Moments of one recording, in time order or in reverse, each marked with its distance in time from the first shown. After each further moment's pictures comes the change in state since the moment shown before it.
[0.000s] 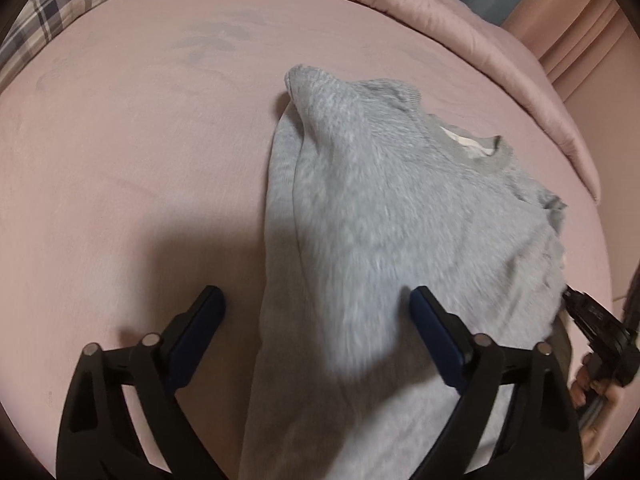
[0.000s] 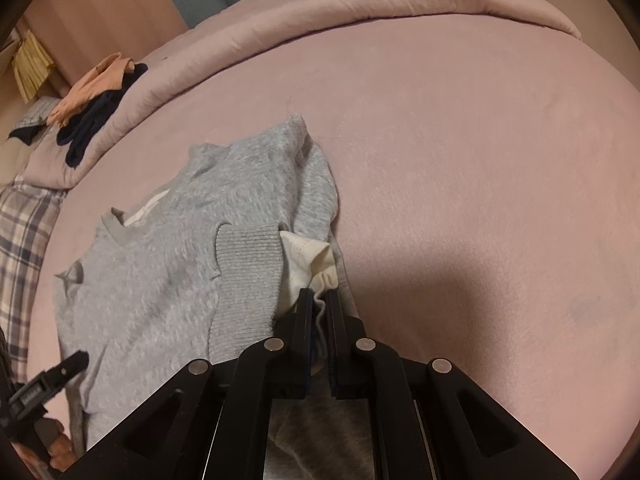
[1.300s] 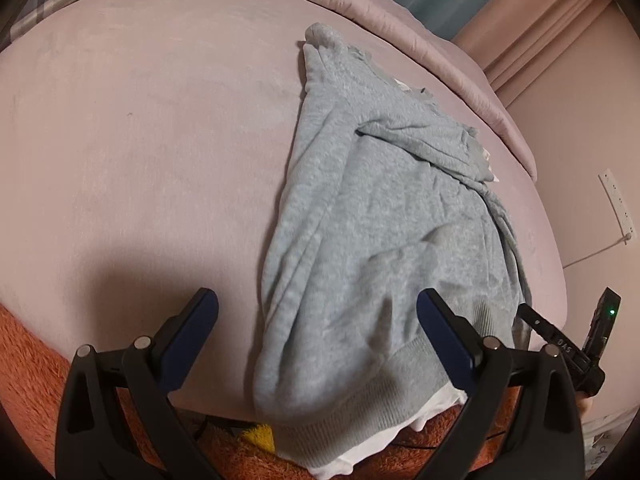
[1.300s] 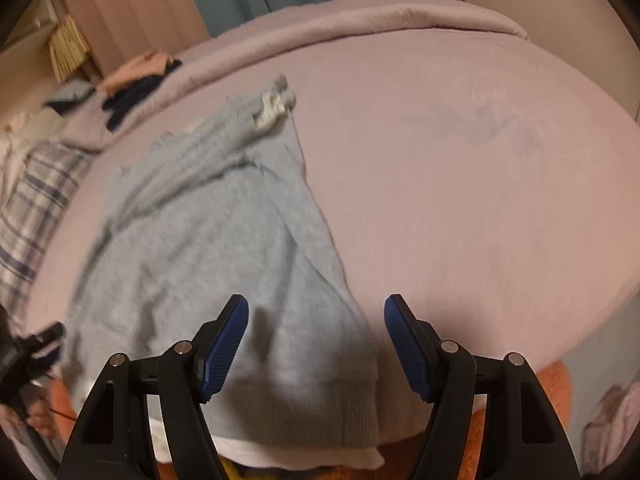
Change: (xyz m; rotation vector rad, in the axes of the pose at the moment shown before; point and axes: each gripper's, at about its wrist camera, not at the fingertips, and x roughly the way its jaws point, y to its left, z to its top) left arm -0.094 0.044 -0.189 -0.004 -0.080 -0.199; right arm -0.139 -0.054 -0.174 -0.078 -0.073 -0.046
